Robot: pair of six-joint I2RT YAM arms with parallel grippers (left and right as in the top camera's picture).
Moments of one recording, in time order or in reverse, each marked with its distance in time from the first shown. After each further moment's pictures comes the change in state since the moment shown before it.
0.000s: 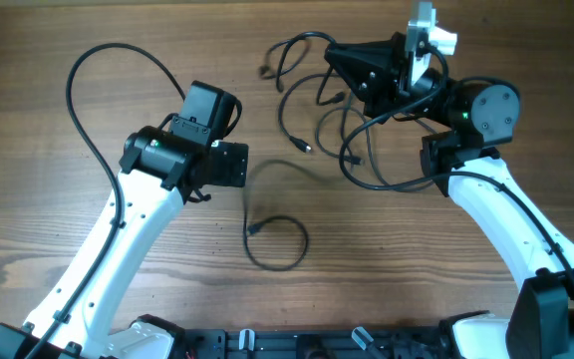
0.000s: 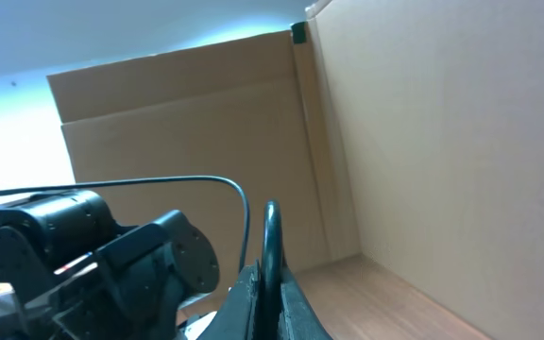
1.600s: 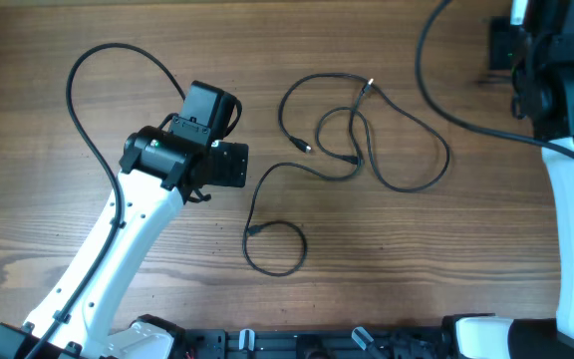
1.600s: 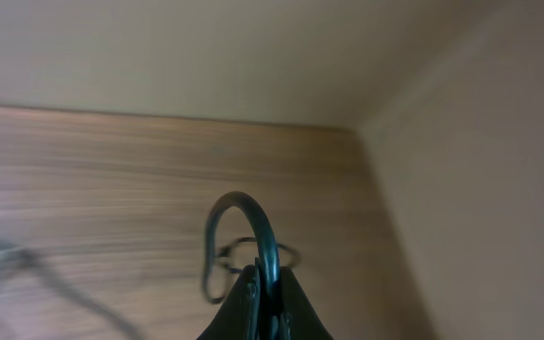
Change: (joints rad) left arm 0.000 0.000 0.000 0.000 0.000 0.000; right arm -0.169 -0.011 0.819 -2.027 1.484 -0.904
